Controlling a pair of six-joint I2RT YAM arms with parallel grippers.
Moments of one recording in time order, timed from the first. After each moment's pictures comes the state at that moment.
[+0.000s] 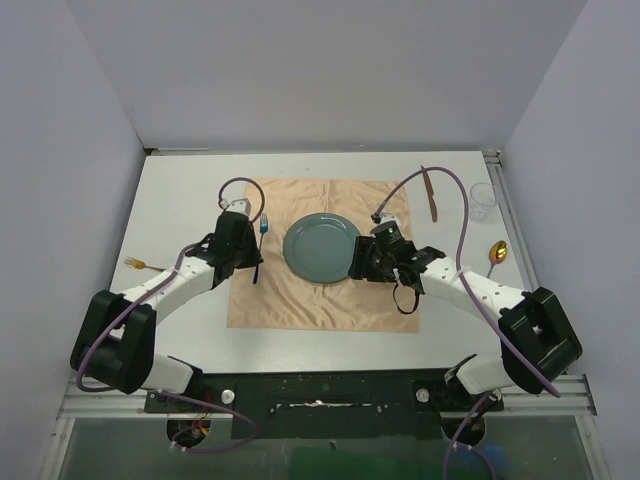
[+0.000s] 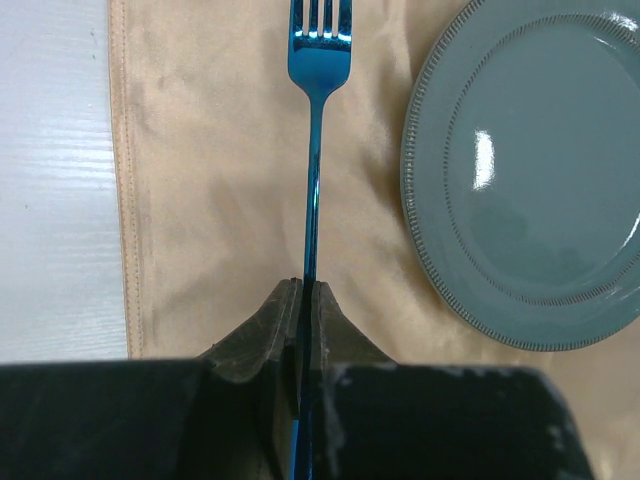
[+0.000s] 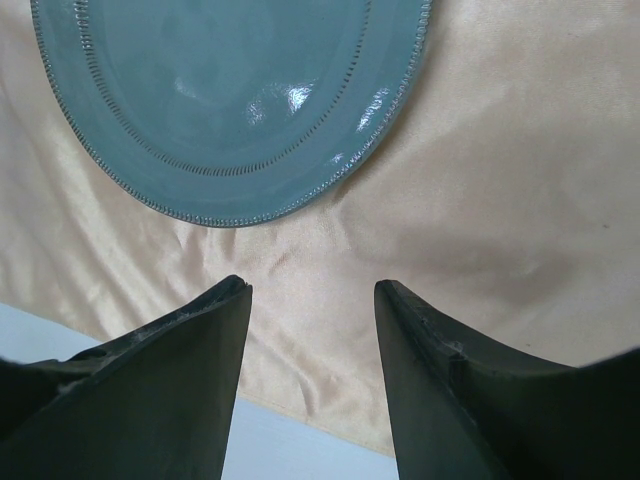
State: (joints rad) left arm -0.40 1.41 0.77 -0.13 -0.10 -0.49; right arm 0.60 1.41 0.83 -0.30 0.02 0.59
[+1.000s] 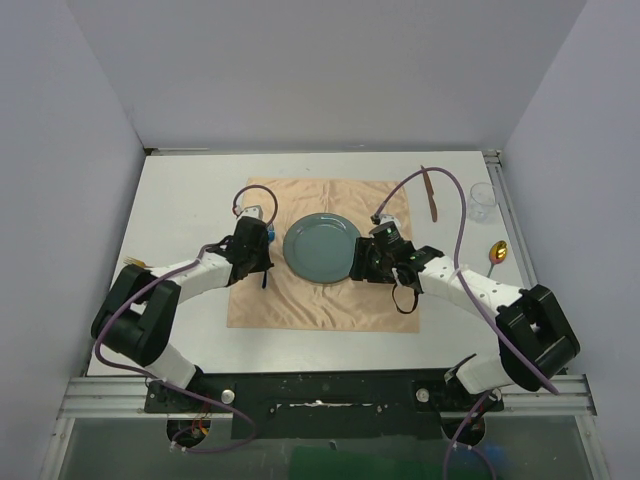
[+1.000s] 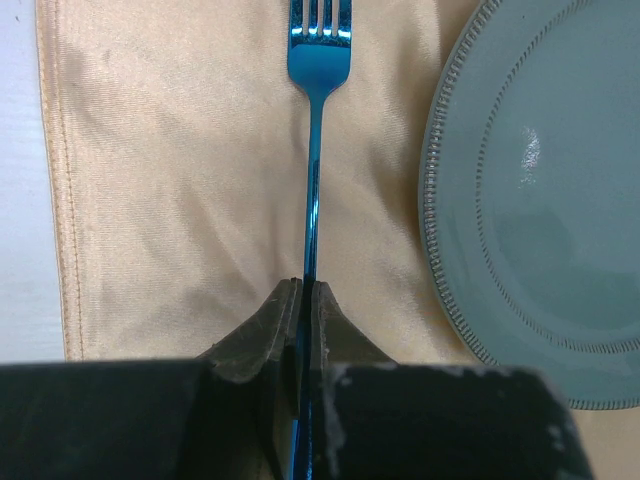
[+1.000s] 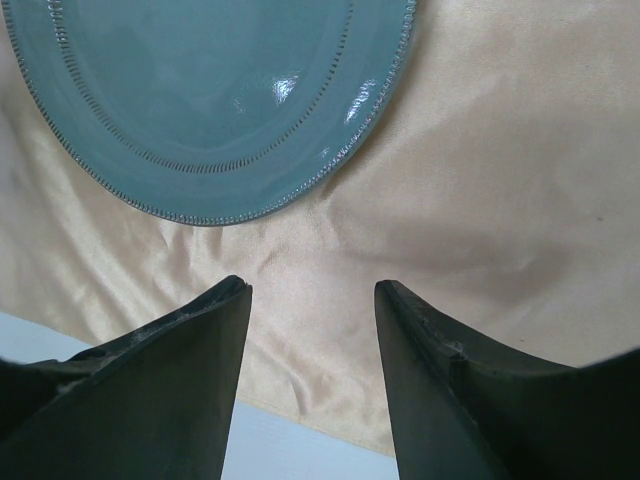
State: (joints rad) left arm -0.47 1.58 0.79 -0.05 -0.19 -0.54; right arm 0.60 1.42 0.84 -0.32 0.03 0.59
